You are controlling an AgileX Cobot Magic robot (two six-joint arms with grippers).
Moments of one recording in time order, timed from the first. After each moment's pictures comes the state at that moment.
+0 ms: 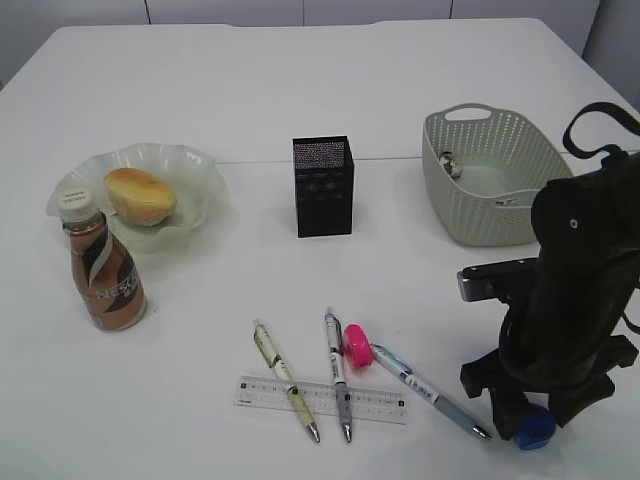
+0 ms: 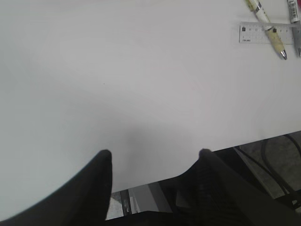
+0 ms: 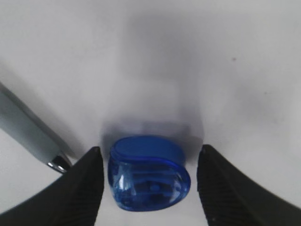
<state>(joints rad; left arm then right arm) -0.13 0.98 -0.88 -0.18 1.24 -0.06 0.32 1.86 -0.91 0.02 0.82 0.18</state>
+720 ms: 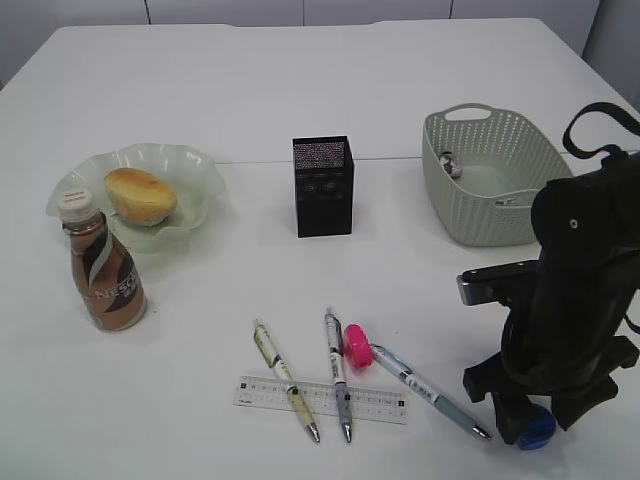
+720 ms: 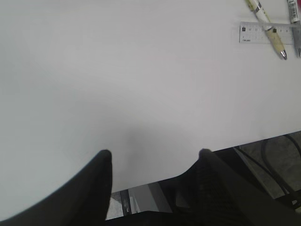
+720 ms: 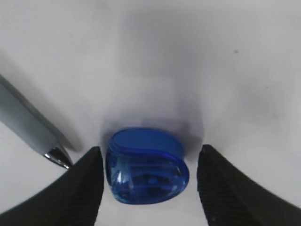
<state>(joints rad) -0.13 0.98 -0.88 -0.18 1.24 -0.06 0.32 1.86 -0.91 0.02 0.84 0.16</state>
